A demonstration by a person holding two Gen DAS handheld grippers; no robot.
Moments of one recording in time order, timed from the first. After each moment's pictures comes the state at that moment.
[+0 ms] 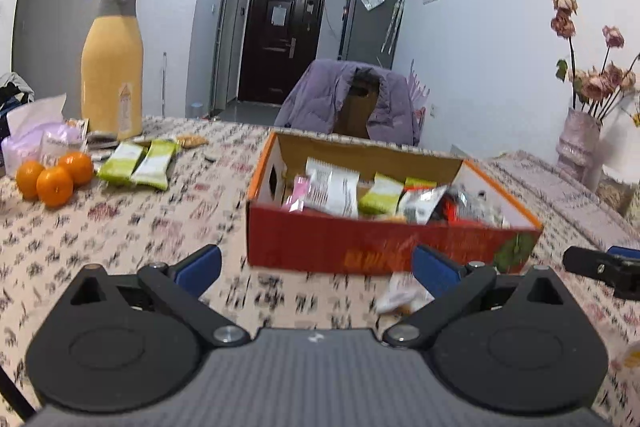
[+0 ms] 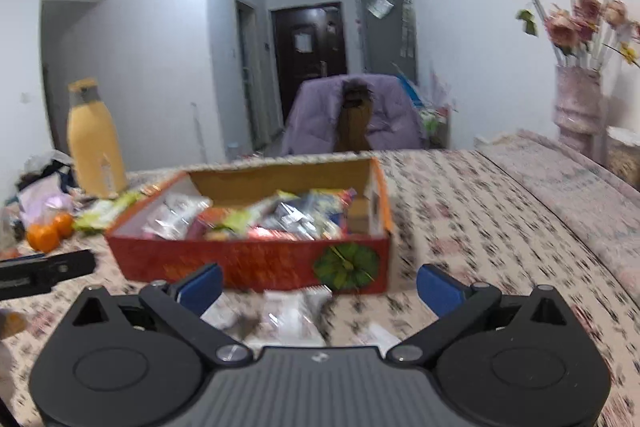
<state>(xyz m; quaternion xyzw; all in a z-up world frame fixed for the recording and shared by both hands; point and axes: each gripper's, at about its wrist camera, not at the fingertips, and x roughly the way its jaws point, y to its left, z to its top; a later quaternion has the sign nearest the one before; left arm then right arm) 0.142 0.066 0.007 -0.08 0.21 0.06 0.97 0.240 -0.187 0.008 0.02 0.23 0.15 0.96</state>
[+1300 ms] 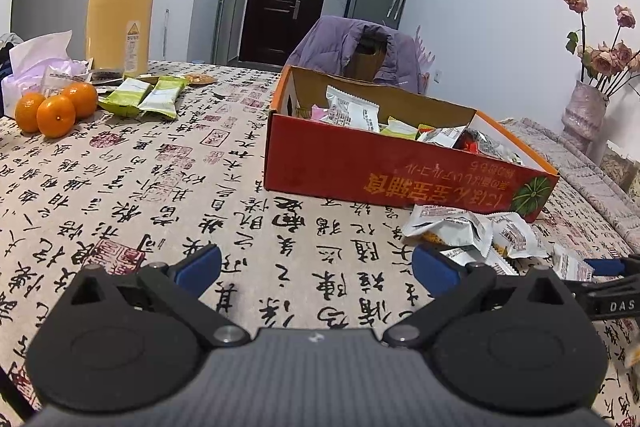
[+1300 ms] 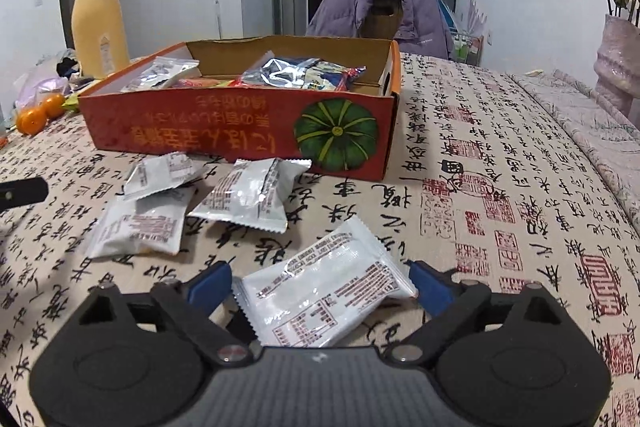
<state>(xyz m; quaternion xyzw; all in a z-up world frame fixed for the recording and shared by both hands) 0.134 0.081 -0.032 -0.11 0.26 0.06 0.96 0.270 -0.191 -0.054 -0.06 0.35 0.19 0.92</state>
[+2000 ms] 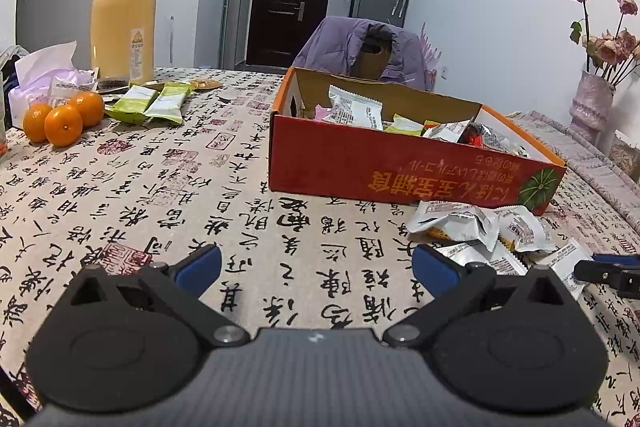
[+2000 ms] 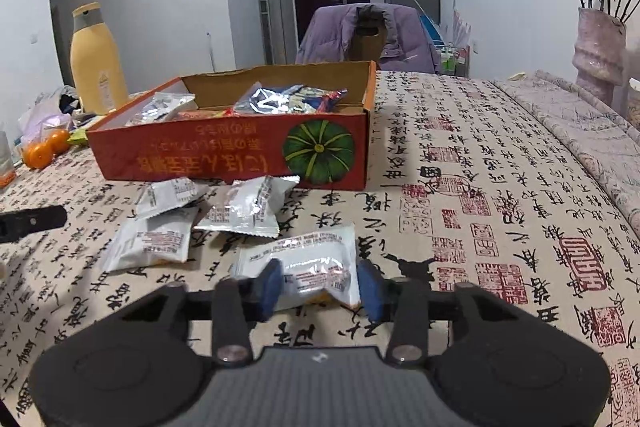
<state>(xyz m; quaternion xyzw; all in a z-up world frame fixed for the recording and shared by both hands) 0.134 0.073 -0.031 -0.09 0.26 0.07 0.96 0.252 -0.213 -0.045 -0.01 0.32 0.19 0.93</state>
